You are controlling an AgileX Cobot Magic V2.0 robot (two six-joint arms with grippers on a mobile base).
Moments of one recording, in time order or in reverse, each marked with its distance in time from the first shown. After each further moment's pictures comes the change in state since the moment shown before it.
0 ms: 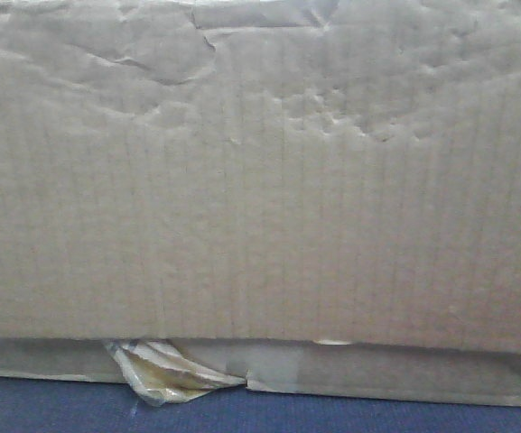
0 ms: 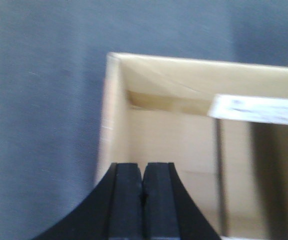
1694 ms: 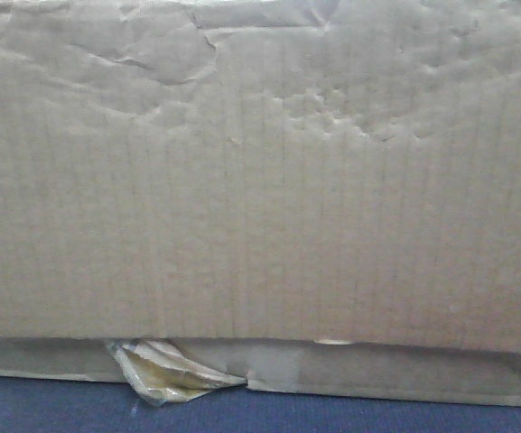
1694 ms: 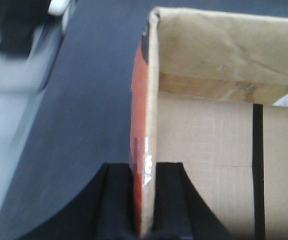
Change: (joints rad) left arm 0.181 0.039 -0.477 -0.175 0.217 -0.078; right arm 0.000 0.000 0.000 0.000 0.000 0.000
